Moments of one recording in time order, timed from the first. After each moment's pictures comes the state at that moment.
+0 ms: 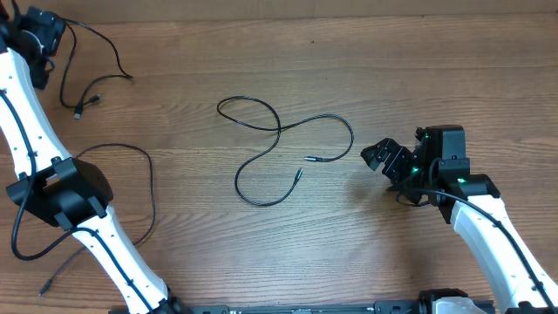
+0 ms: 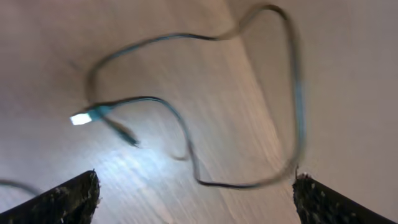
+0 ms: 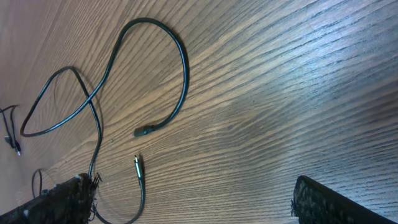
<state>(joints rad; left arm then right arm) 0.47 2.43 2.71 -1.21 0.17 -0.75 0.05 1.29 0.73 -0.48 -0.36 0.71</state>
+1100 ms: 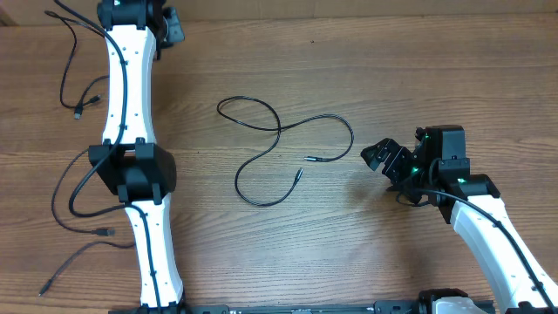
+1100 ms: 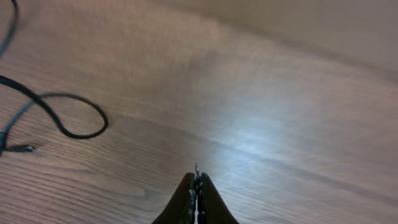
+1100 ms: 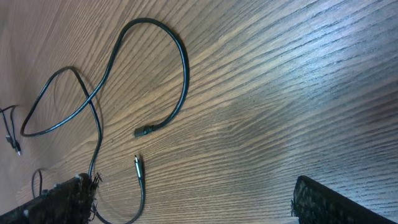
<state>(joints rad) 0.02 2.50 2.71 -1.25 -0.14 -0.28 0.05 1.29 0.73 -0.48 -0.36 0.71</state>
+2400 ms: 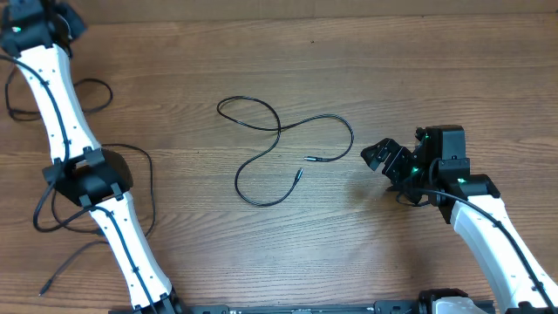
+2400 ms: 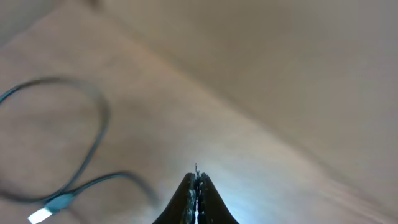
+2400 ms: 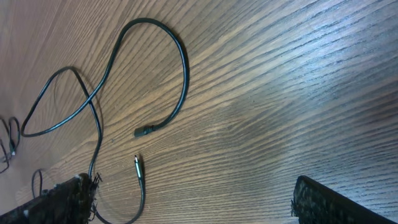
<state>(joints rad) 0.36 2.67 3.04 -1.08 0.03 -0.32 0.05 1.29 0.73 -0.48 -0.36 0.71</state>
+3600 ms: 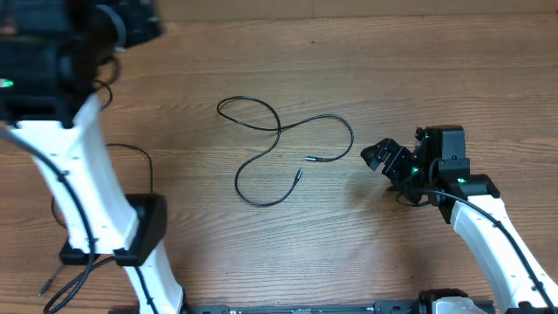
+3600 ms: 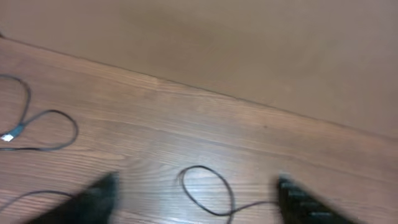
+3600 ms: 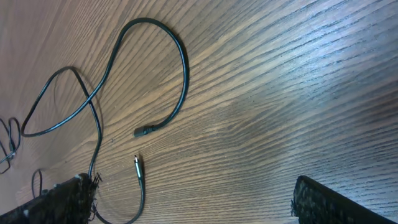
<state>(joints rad) -0.08 2.07 3.11 -1.69 -0.01 -0.34 0.05 1.29 0.73 -0.48 -0.36 0.71</state>
